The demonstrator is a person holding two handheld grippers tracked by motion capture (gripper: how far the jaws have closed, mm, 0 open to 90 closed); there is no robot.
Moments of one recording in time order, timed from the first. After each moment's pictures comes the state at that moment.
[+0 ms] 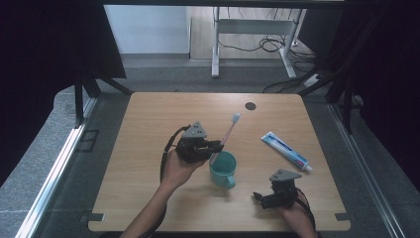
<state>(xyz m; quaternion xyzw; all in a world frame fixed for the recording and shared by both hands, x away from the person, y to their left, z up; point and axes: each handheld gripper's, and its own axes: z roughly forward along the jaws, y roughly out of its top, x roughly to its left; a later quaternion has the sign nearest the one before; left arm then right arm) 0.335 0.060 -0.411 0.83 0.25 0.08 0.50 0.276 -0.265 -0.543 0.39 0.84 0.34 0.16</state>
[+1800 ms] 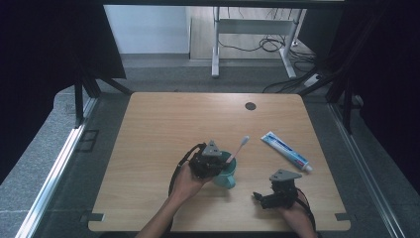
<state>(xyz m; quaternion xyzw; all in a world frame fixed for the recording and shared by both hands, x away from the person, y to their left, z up) 0.325 0.024 -0.468 0.87 0.25 0.07 0.42 0.276 -0.265 -0.544 0.39 0.84 0.34 0.16</state>
